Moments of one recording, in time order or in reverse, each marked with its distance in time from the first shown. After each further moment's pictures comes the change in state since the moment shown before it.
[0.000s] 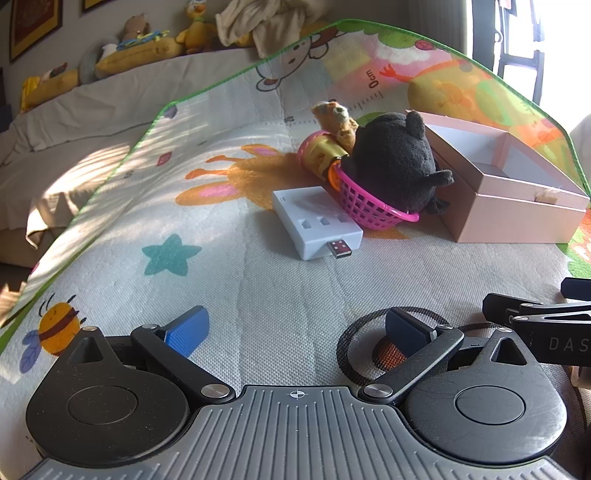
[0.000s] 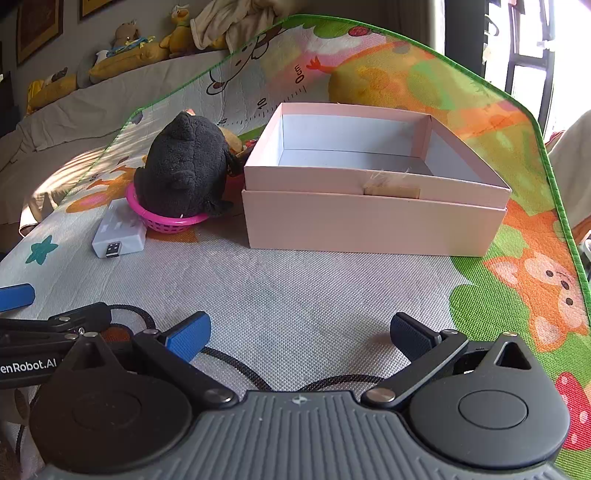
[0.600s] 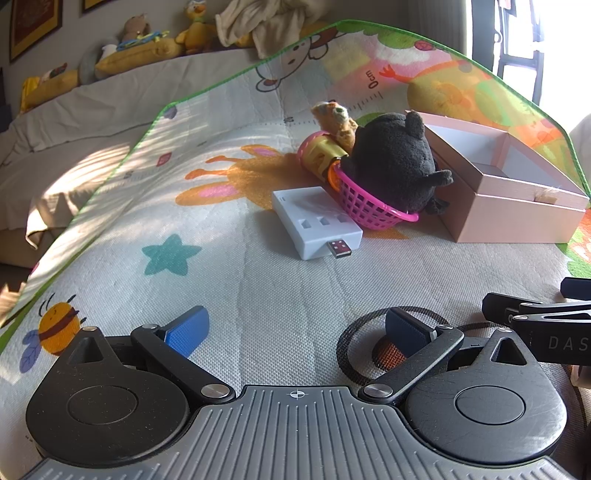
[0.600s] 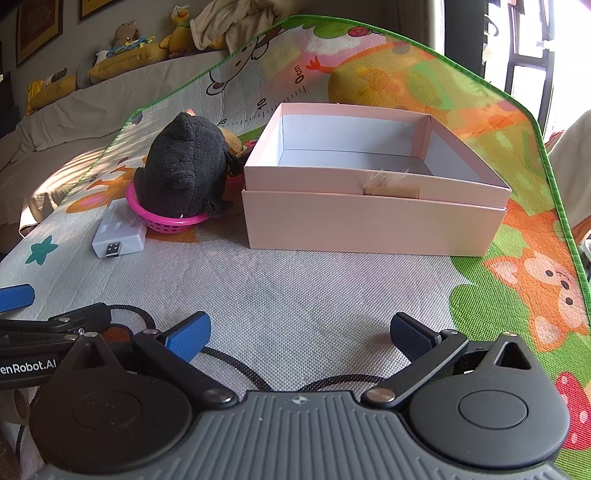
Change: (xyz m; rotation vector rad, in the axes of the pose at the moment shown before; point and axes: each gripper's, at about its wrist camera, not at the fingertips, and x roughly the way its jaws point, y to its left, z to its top) left arm -0.003 -0.008 -0.003 -0.006 -0.003 0.008; right arm 0.000 0.000 0.001 -0.002 0.001 0.001
